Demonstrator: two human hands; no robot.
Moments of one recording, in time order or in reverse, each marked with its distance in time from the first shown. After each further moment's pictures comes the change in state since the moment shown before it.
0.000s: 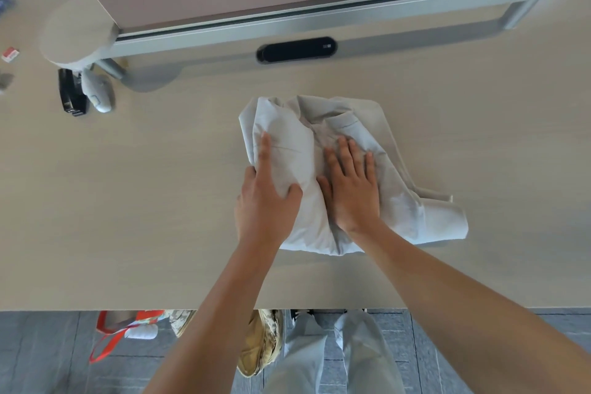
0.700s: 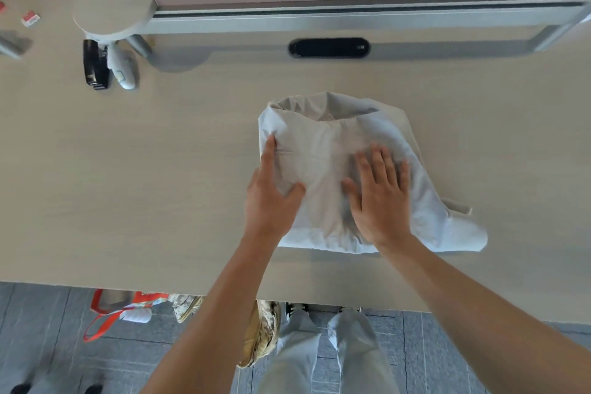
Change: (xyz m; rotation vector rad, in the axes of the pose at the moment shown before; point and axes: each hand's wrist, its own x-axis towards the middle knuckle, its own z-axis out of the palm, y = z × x) left_hand 0.011 -0.057 -0.019 -0.310 -0.011 -0.019; right_hand -0.017 -0.013 -0.017 -0.041 0.110 -0.009
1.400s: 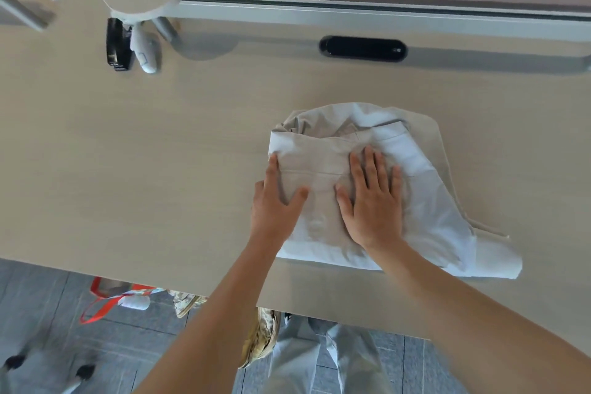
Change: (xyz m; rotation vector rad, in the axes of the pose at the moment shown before) left_hand 0.025 -0.068 0.011 -0.003 -0.015 -0.180; right_hand 0.020 -0.039 0.042 -0.046 -0.077 -0.061
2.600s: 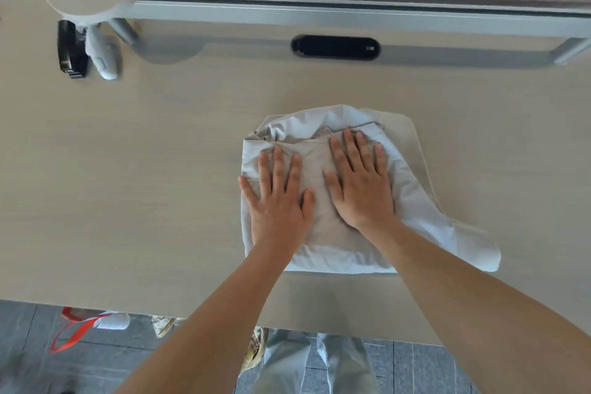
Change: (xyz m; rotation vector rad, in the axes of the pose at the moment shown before) left_hand 0.022 -0.001 0.064 0.850 0.146 0.404; right_hand 0.044 0.027 -0.006 -0.009 -0.074 -0.083
